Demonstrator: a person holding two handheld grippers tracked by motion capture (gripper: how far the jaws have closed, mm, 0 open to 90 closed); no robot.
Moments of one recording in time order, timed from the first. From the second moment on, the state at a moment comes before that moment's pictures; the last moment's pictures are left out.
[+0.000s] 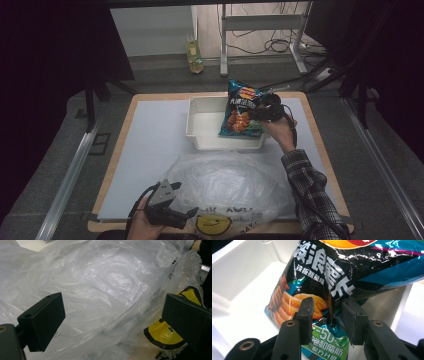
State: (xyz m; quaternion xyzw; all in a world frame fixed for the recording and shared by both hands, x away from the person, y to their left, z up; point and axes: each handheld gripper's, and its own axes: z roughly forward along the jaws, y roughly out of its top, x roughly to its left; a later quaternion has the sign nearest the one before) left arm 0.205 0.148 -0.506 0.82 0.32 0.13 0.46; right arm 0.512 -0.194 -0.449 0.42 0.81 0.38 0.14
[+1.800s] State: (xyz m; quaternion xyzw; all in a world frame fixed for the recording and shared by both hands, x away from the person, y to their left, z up) left arm 0.199 0.156 -0.499 0.79 0.30 0.18 0.51; right arm 0.490 -0.193 -0.436 0.40 0.83 0.37 0.14
